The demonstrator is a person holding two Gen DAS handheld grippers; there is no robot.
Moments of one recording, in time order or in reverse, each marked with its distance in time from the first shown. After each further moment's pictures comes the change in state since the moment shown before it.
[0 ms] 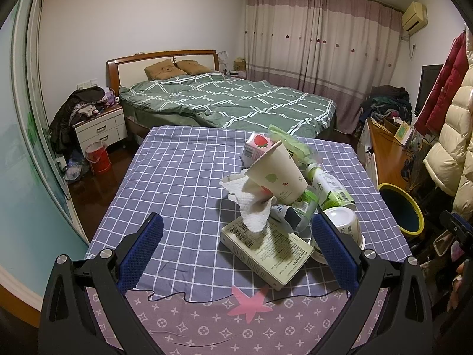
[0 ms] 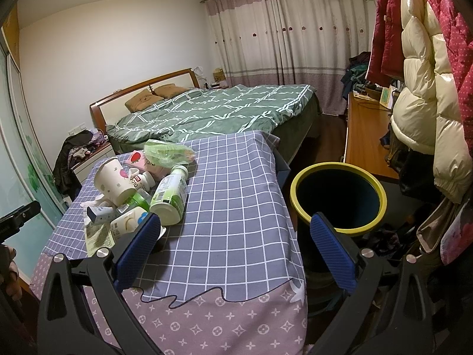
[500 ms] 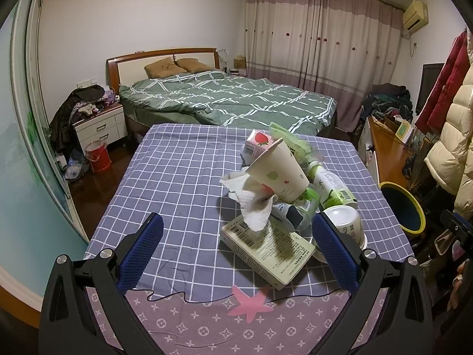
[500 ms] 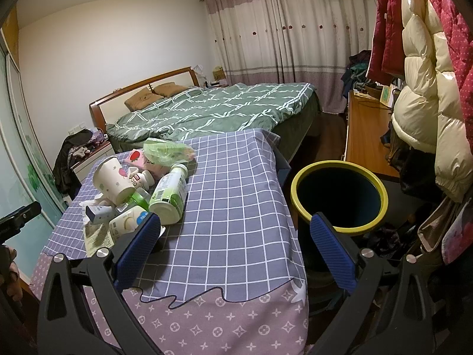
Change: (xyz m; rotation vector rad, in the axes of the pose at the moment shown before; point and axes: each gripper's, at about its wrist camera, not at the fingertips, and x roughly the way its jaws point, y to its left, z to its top) left arm 0.003 -0.001 -0.002 0.002 0.008 0.000; right arm 0.001 0.001 -0.002 0.003 0.004 0.002
